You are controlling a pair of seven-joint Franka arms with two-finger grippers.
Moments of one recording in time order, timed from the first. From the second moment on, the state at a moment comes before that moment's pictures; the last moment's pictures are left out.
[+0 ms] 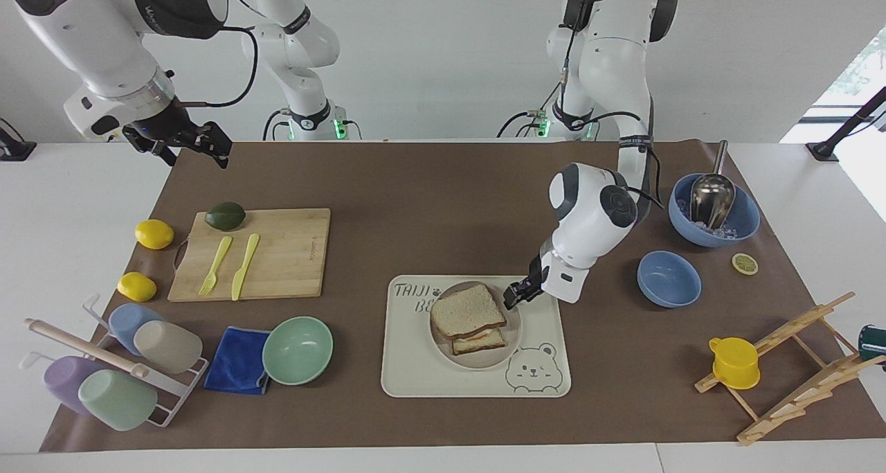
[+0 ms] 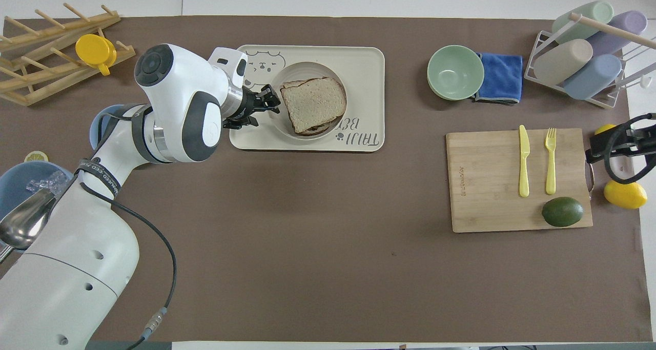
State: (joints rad) left arm -0.41 0.52 0.04 -1.64 -0.38 2.27 -0.51; right arm -0.03 0.01 -0.06 -1.60 -0.02 1.46 -0.02
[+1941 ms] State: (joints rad) left arm -0.13 -0.05 0.05 -1.60 -0.04 1.52 -0.17; right arm -0.03 0.01 -0.06 -1.60 -0.02 1.46 -0.02
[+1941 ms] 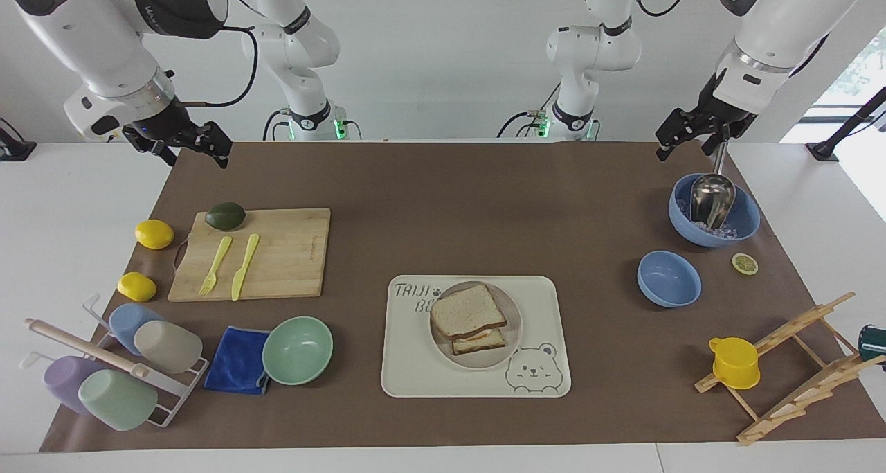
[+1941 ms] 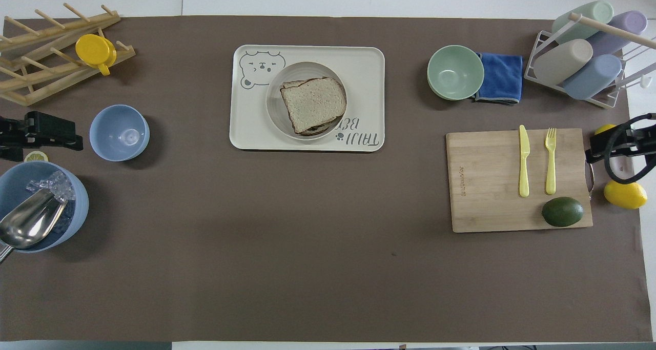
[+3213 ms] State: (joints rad) left arm -0.10 -0.04 -0.01 -1.63 -0.04 1.50 -0.15; right arm -0.03 0.01 -0.06 -1.60 -0.02 1.46 -0.02
